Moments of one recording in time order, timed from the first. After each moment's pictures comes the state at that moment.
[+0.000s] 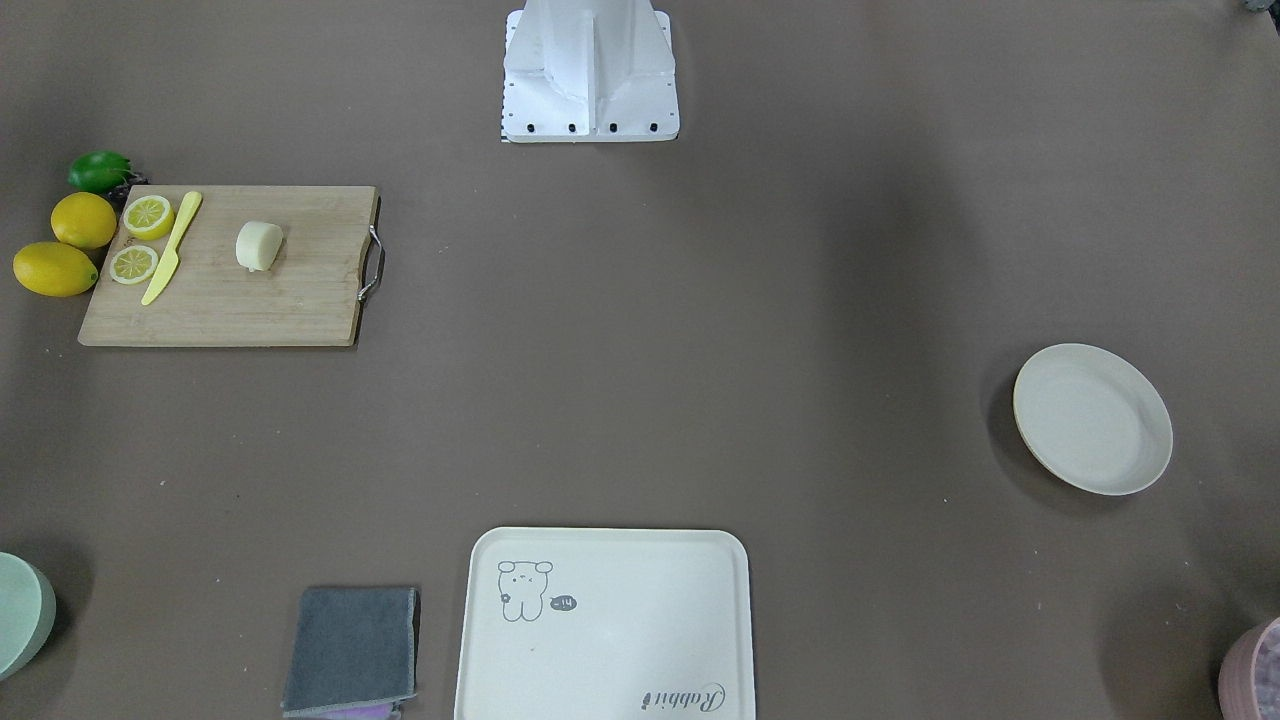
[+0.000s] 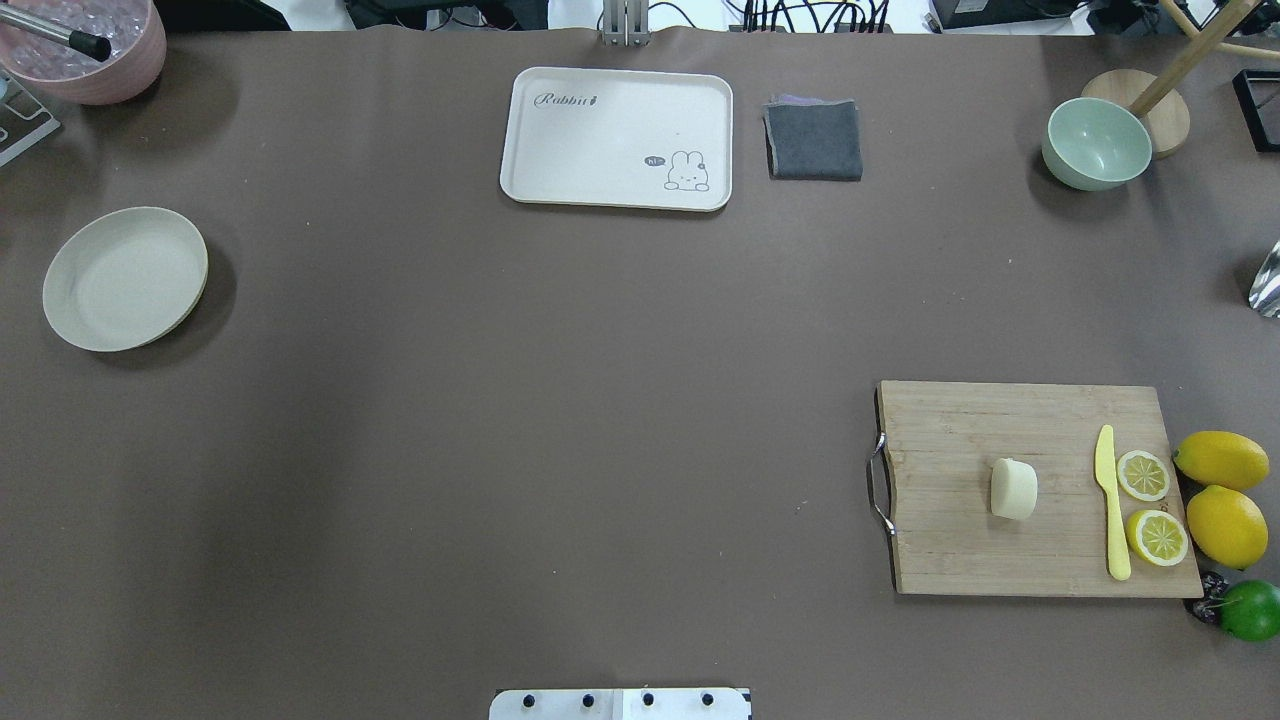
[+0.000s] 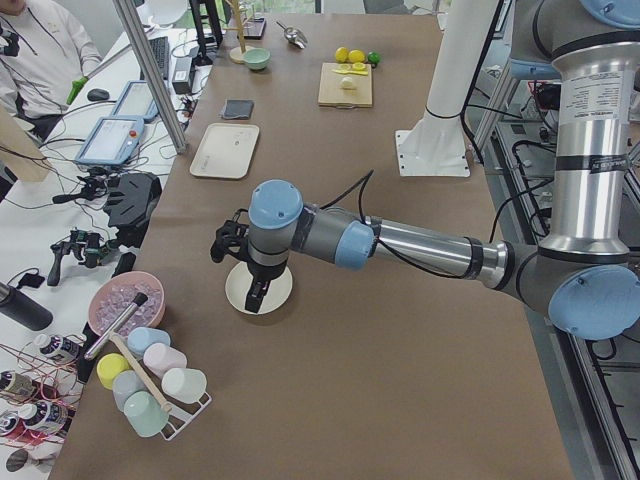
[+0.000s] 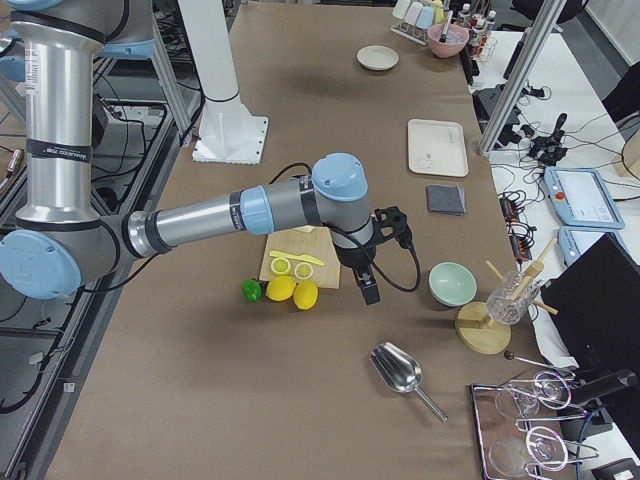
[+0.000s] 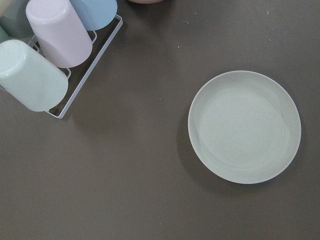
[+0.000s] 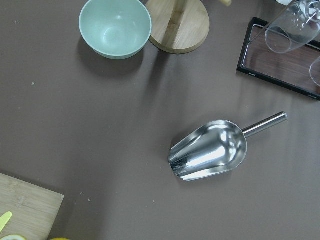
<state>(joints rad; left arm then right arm) -1.58 -1.56 -1.78 -1.71 -2.36 0.01 1.63 -1.67 1.94 -1.59 2.26 -0.18</state>
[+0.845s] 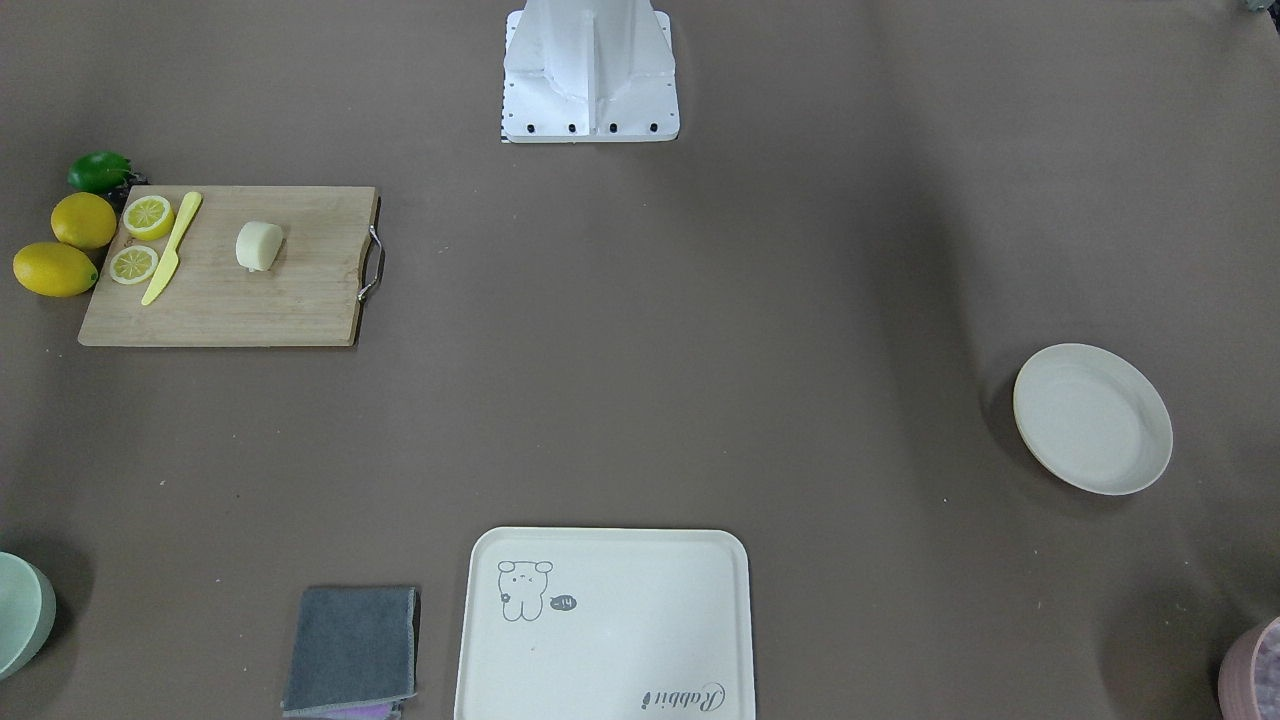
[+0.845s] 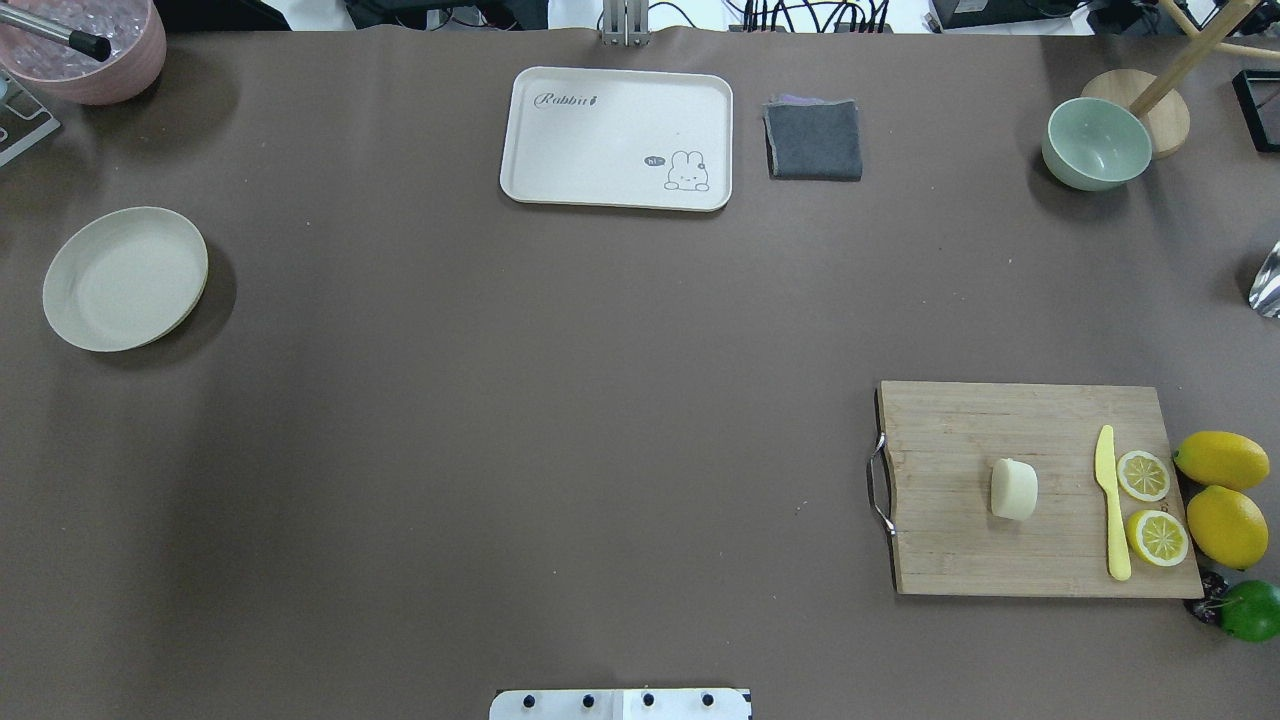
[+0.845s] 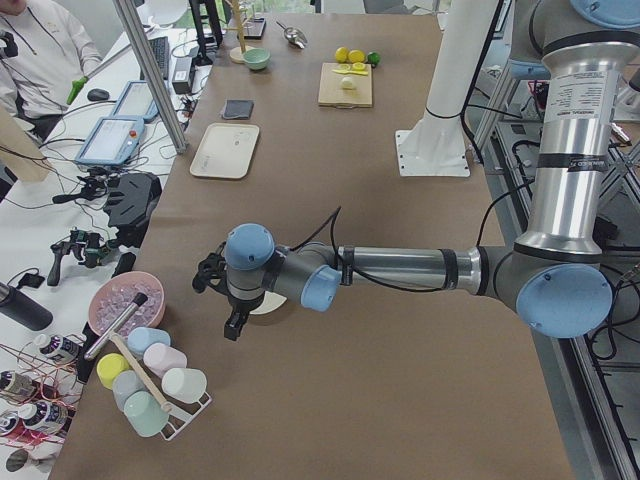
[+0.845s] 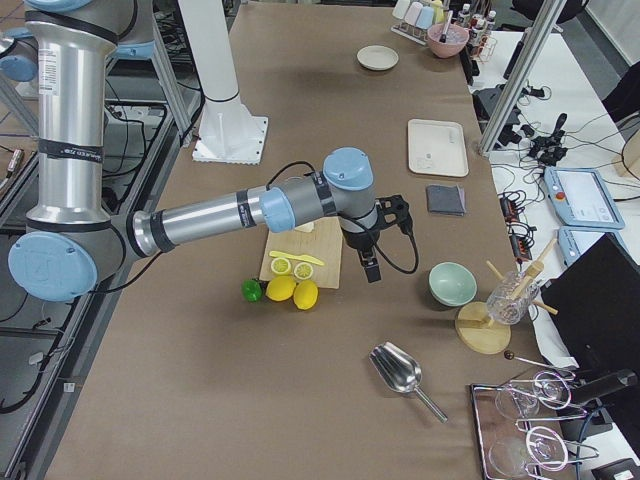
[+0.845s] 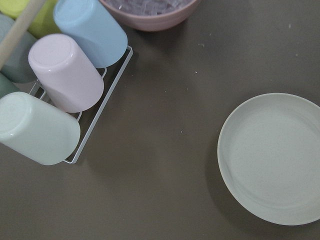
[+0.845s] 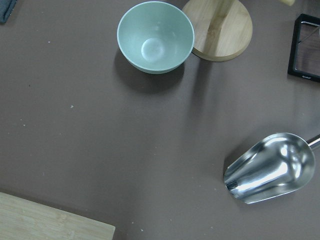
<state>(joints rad) -1.50 -1.64 -1.45 -1.99 -2.34 -0.03 1.42 -1.66 1.94 -1.41 2.26 0.17</state>
